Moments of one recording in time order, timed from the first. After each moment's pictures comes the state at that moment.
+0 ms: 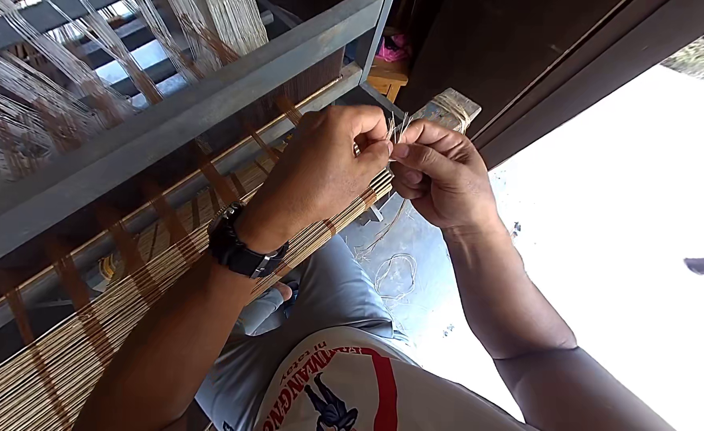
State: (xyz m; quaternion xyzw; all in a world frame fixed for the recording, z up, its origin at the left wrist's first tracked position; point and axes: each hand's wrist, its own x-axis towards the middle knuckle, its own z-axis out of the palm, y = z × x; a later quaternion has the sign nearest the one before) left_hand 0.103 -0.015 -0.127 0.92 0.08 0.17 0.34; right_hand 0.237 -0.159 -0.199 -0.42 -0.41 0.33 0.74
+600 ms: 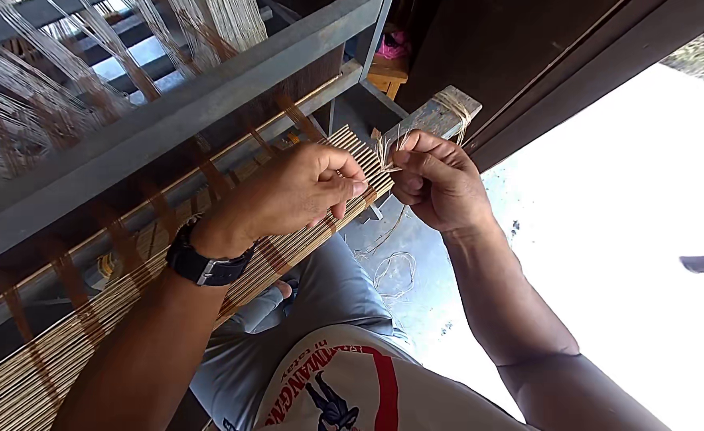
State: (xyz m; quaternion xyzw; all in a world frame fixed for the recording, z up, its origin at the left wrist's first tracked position) left_hand 0.066 0.003 -0.131 0.85 0.09 -0.03 0.51; right_hand 0.238 -0.166 -0.211 -0.42 -0.38 0.38 0.73
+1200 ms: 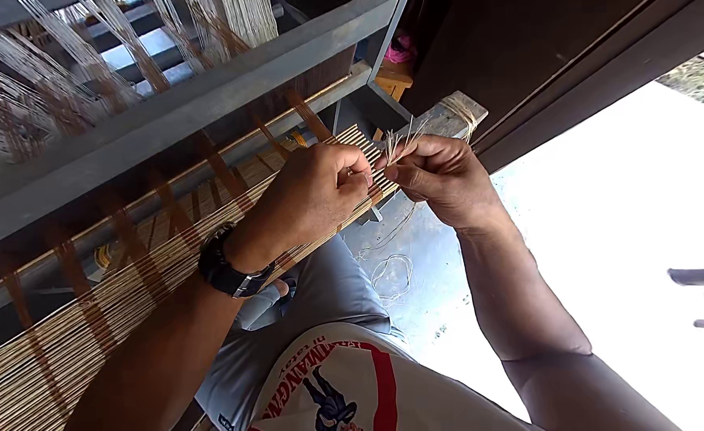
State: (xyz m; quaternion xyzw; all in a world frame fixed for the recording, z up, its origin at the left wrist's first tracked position) left_hand 0.045 -0.018 -0.147 0.90 0.11 0.15 0.40; right_hand 0.240 -0.162 -0.201 -0.49 -0.51 0.31 0.64
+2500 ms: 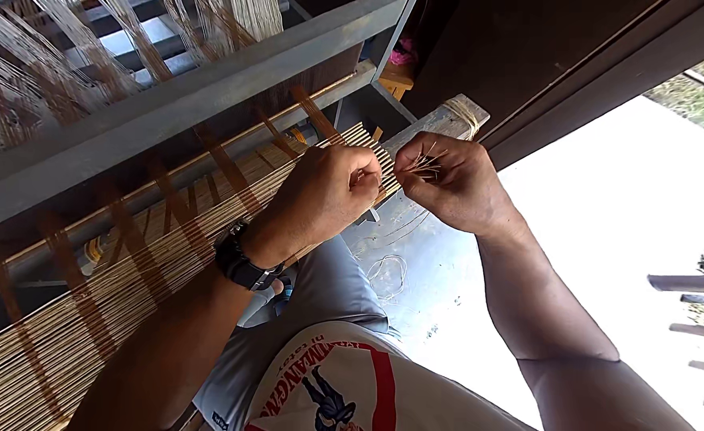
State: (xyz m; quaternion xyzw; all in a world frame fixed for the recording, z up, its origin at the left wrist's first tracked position) left_hand 0.045 -0.020 -0.160 0.90 0.09 0.17 0.39; right_hand 0.237 -0.168 -0.187 -0.64 -0.60 0.12 0.47
